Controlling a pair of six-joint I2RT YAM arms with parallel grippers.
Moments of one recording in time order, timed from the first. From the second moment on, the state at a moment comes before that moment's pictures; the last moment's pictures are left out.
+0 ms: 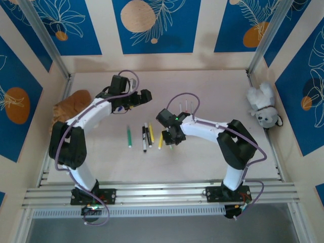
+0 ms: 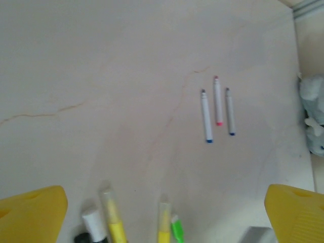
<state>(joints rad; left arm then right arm) -0.37 1.70 1.32 -0.39 0.38 -0.57 0.81 1.78 1.17 -0.76 0.06 0.56</state>
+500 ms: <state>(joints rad) -0.43 1.57 1.19 -0.37 0.35 -0.57 0.83 1.85 1.17 -0.75 0.07 0.57</state>
